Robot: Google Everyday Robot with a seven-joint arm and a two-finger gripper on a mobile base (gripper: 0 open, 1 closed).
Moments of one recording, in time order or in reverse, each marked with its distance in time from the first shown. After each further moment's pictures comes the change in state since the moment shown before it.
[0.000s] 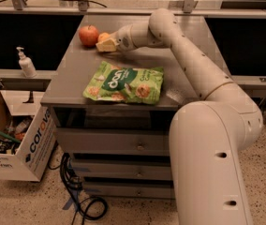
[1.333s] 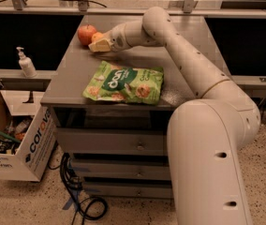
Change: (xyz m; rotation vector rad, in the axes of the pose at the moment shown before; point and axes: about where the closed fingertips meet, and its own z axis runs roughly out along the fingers) arm -0.011 0.016 0.012 -0.018 0.004 -0.041
